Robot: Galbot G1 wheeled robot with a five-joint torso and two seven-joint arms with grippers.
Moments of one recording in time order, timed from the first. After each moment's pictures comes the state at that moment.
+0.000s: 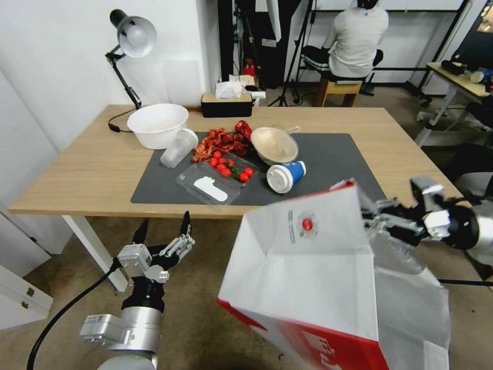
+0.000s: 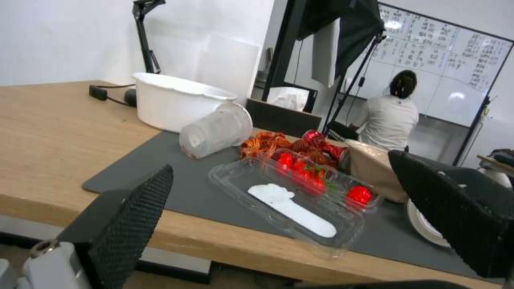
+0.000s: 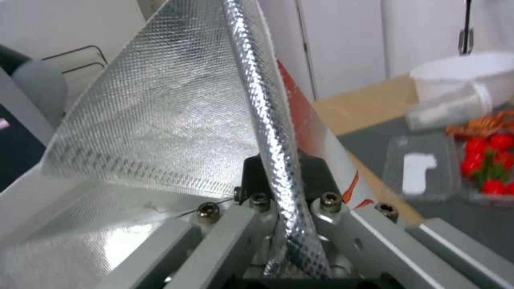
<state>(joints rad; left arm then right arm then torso) 1.83 -1.51 -0.45 -2.39 -0.32 -0.08 -0.06 -1.50 0.34 0.93 2.06 1.39 -0.33 -1.07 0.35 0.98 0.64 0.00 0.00</state>
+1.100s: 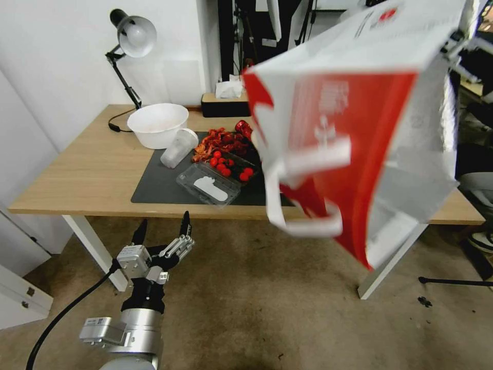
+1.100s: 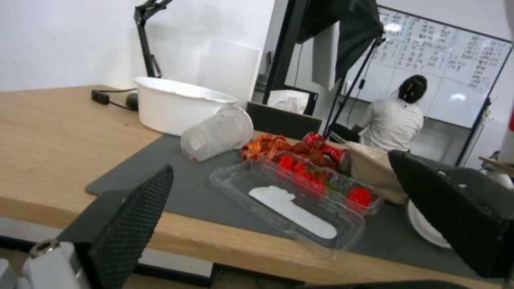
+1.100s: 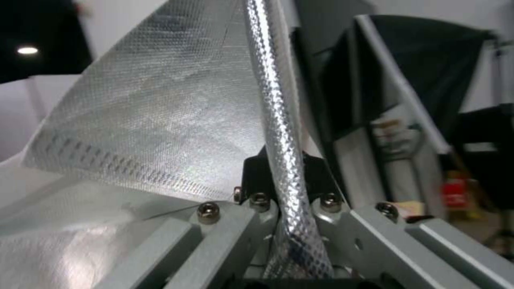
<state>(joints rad) 1.84 -1.51 -0.45 -2.39 -0.30 -0.11 -0.06 -1.20 0.28 0.98 2.11 1.85 -0.09 -0.08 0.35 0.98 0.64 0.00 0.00</state>
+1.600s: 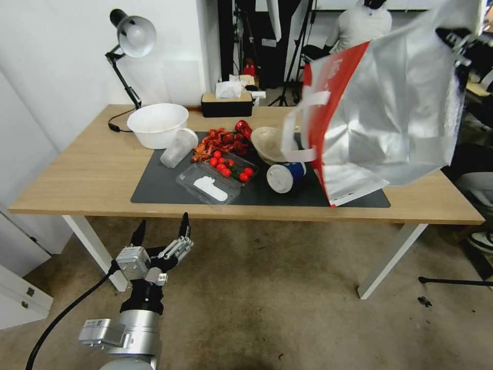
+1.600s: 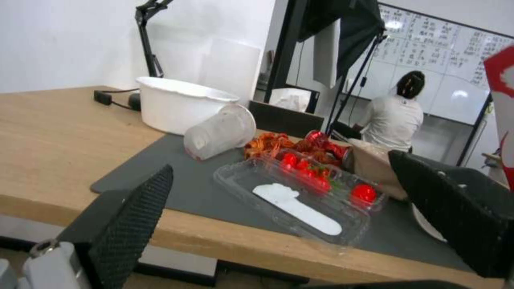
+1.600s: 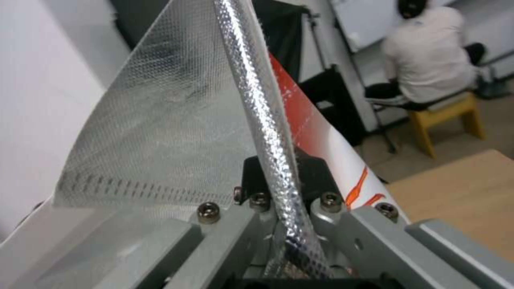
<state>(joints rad) 1.84 -1.49 -0.45 -2.38 -0.30 -0.12 -0.07 -0.91 0.30 0.70 2.06 1.90 -0.14 0.43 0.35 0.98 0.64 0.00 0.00</state>
